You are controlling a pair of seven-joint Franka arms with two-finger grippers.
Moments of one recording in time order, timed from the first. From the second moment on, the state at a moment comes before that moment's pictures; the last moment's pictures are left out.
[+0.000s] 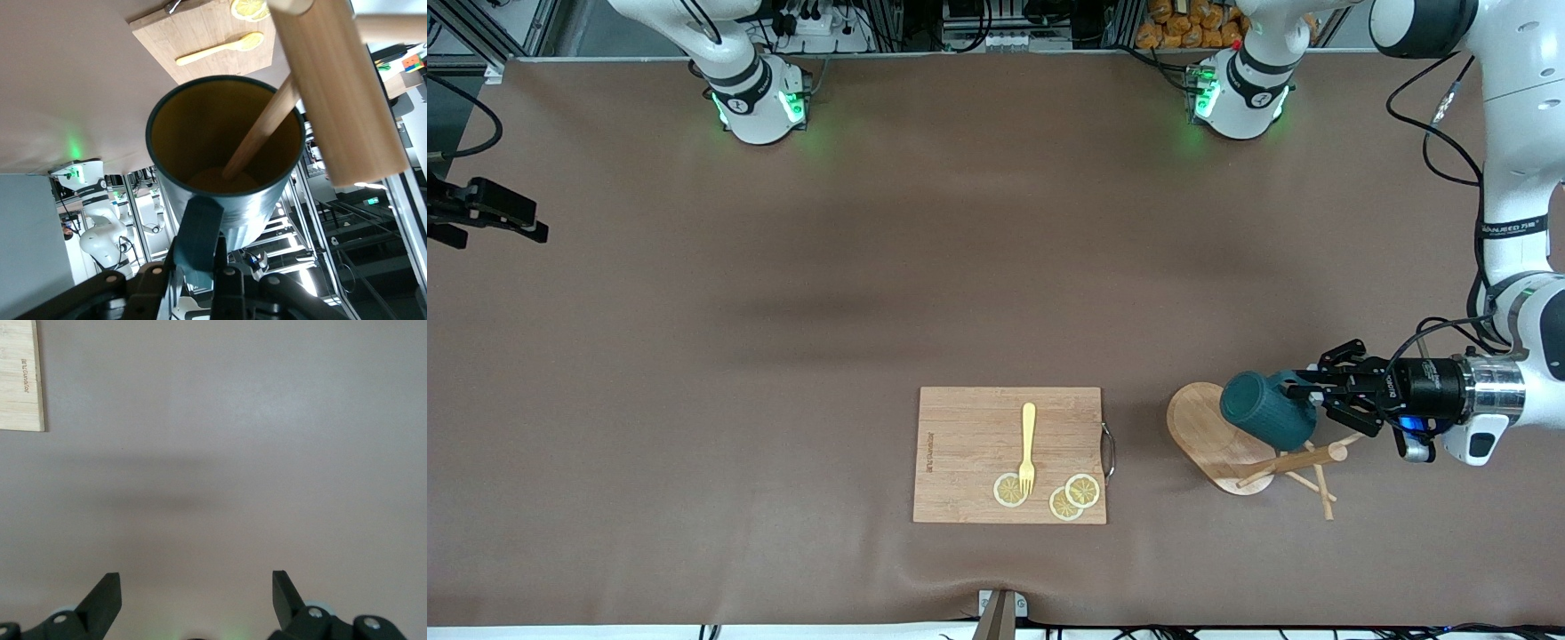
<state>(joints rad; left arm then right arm) 0.17 0.72 0.05 -1.32 -1.27 1.40 -0.72 0.02 0.09 -0.09 -1.40 0.03 1.41 -0.12</state>
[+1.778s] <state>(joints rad) 0.20 0.79 0.05 -1.31 -1.37 1.37 -0.66 0.02 0.09 -0.09 -1.40 0.03 1.41 -0.12</state>
